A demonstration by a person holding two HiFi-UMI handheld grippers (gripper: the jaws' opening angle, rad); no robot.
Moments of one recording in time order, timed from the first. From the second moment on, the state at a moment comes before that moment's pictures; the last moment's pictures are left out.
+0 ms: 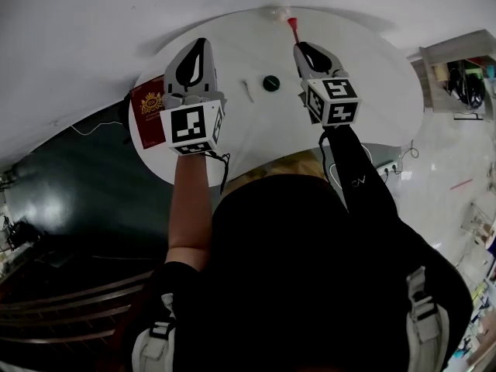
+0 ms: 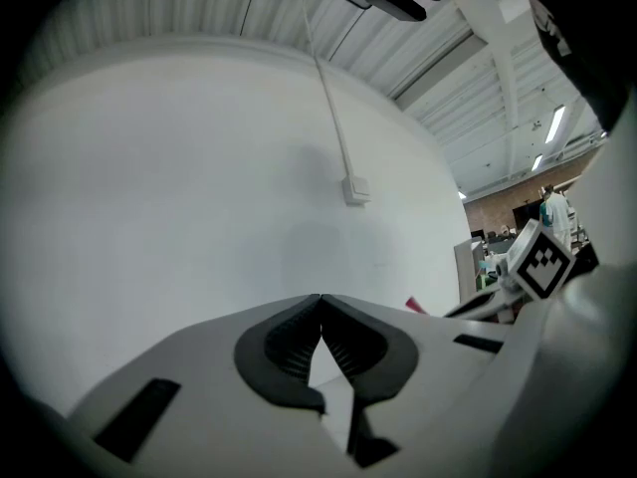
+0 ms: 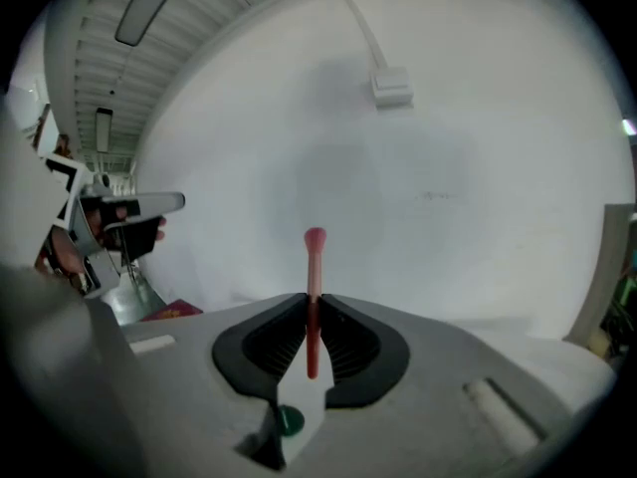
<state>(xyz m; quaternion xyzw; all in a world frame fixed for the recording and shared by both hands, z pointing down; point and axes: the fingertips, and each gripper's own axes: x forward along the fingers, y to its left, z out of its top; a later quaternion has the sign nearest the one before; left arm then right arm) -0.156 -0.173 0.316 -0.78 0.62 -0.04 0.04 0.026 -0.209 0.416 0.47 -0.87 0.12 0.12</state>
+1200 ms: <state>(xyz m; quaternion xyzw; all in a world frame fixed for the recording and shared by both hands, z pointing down) -0.137 -0.173 0.351 -0.80 0.60 -0.08 0.01 0.060 -0.171 0.649 0.45 -0.76 0.36 0.32</state>
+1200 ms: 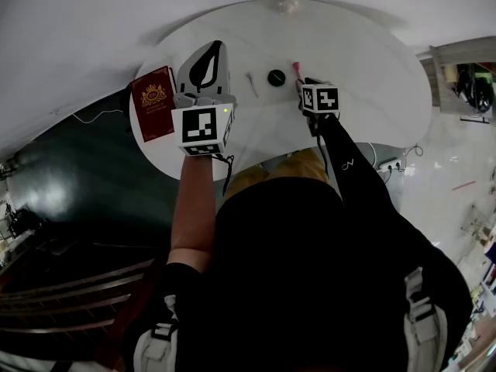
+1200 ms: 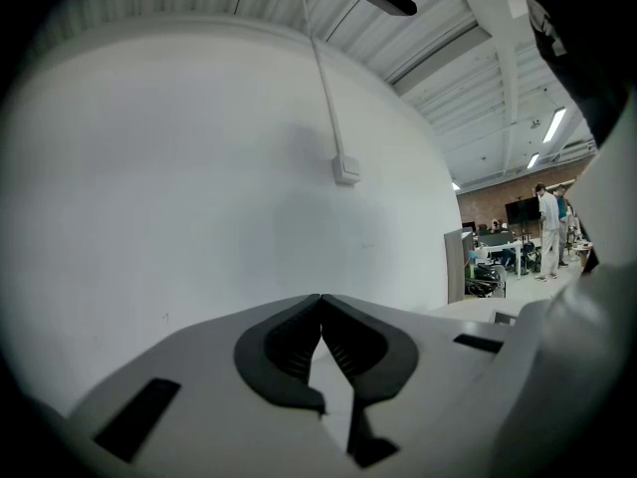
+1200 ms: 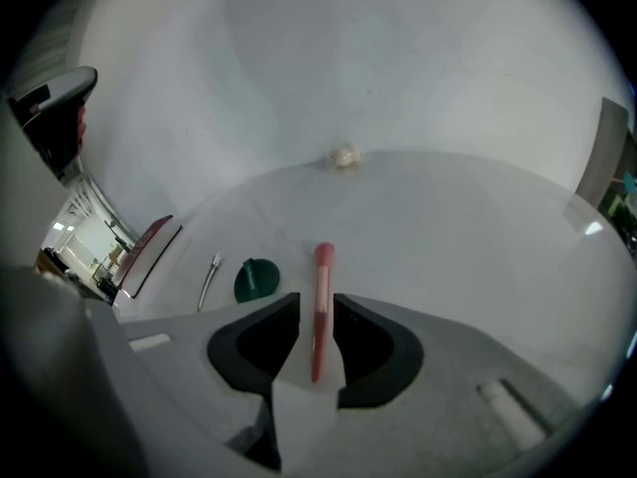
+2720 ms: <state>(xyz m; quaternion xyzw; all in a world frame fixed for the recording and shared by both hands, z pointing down) -0.108 -0.184 0.289 -0.77 0.63 -0.06 0.06 0.075 -0.214 0.320 0.46 -0.89 -0.03 0.05</state>
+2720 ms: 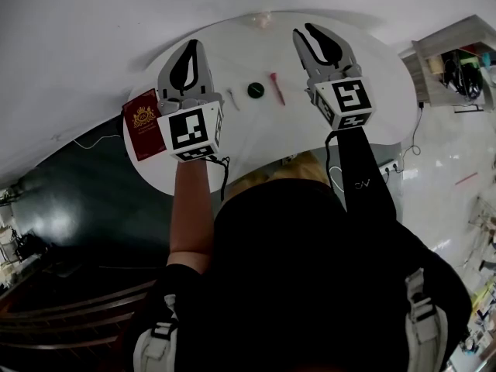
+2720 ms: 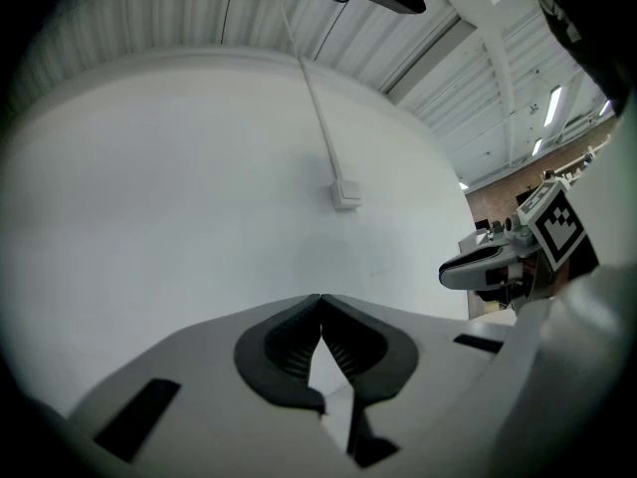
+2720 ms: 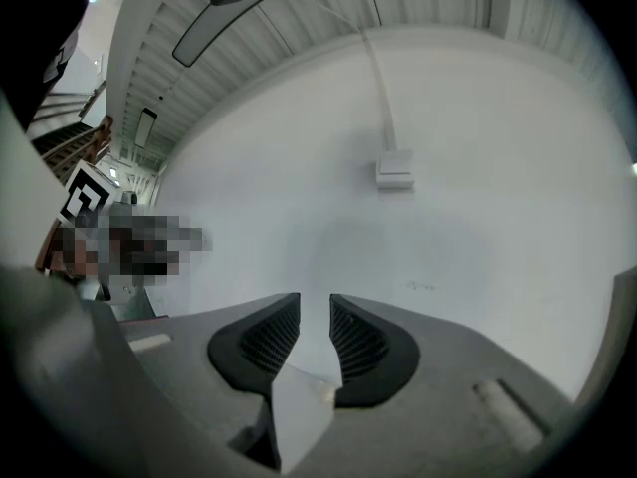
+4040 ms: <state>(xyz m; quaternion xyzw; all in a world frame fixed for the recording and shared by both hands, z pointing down) -0.157 -0.194 0.353 -0.67 0.73 -0.12 0.01 0.013 -0.421 0.643 -0.03 -0.72 -0.41 0.57</state>
